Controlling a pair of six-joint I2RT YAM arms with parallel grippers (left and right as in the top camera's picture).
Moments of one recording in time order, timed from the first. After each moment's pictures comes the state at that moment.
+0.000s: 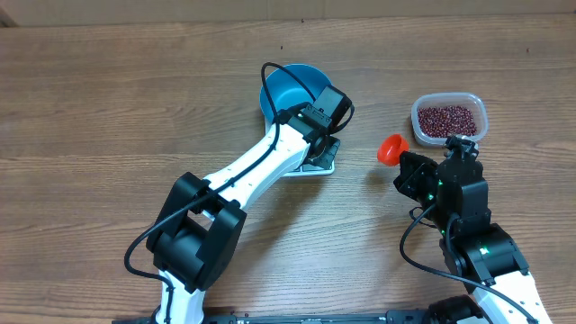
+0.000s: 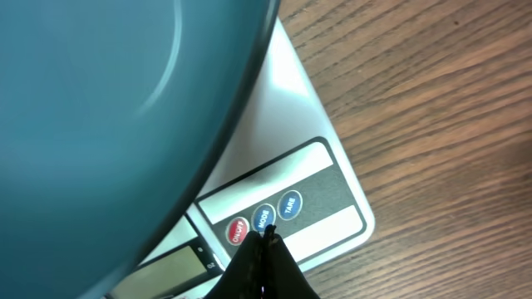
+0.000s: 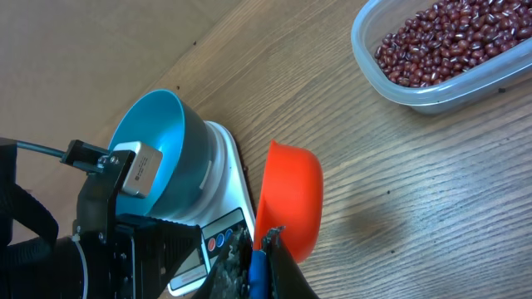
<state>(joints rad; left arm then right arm) -0.66 2.03 1.54 -0.75 -0.09 -0.22 0.26 0.86 0.63 -0.36 0.04 0.78</state>
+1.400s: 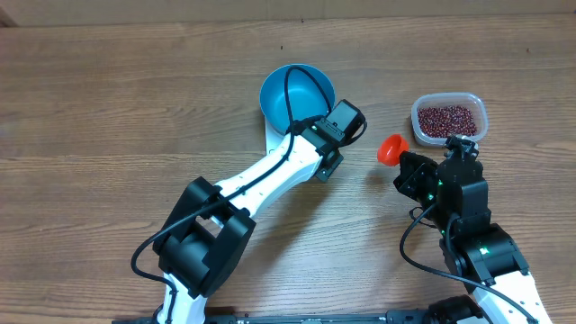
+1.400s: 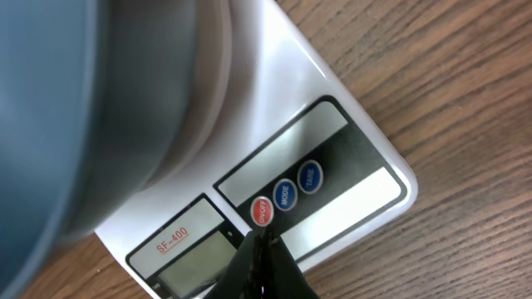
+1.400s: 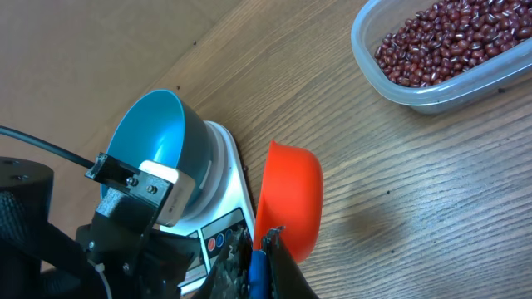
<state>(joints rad) -0.73 2.03 1.51 -0.77 -0.28 -0.03 0.26 0.86 0.63 -0.36 0.04 0.78</state>
